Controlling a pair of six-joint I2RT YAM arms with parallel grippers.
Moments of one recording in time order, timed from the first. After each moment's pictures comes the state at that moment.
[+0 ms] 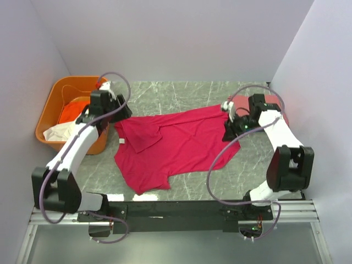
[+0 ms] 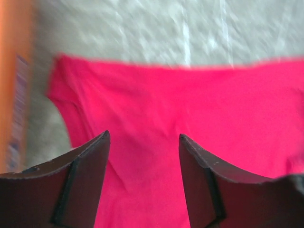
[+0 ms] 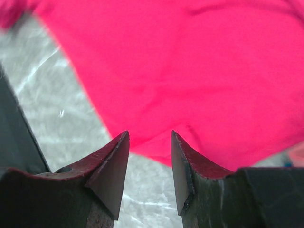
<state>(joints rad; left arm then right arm) -0.13 1.38 1.13 -0.35 0.04 -0.41 -0.04 1.57 1.24 -1.01 -0.77 -0.94</state>
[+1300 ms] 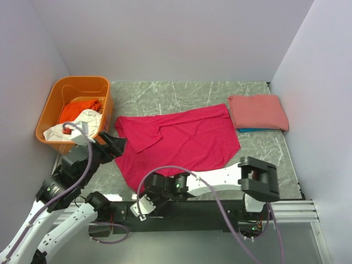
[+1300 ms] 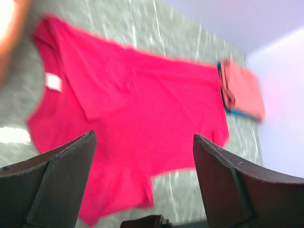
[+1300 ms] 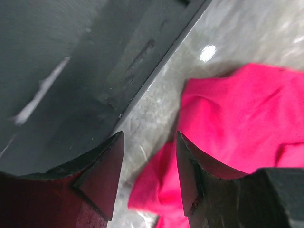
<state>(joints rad) -0.61 0.45 0.84 -0.72 -0.35 -0.79 1.42 1.68 1.01 -0.25 -0.16 -0.89</state>
